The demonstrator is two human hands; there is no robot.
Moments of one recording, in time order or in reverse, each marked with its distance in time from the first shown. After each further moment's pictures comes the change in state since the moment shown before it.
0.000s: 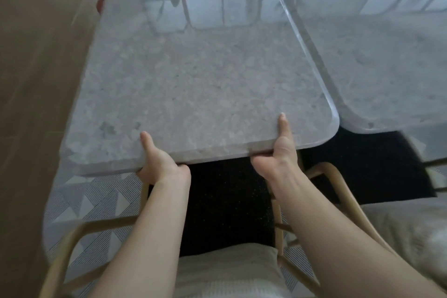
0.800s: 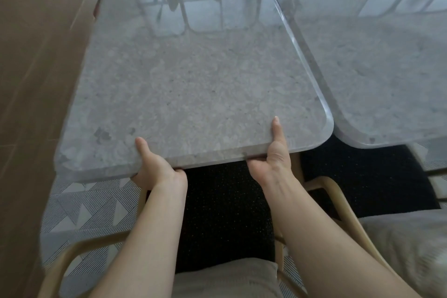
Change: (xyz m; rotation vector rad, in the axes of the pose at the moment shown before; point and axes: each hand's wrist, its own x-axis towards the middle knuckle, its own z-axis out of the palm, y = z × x) left_hand 0.017 -0.009 0.028 0.010 0.017 0.065; right_hand 0.033 -0.001 0.013 -0.065 -0.076 -0.036
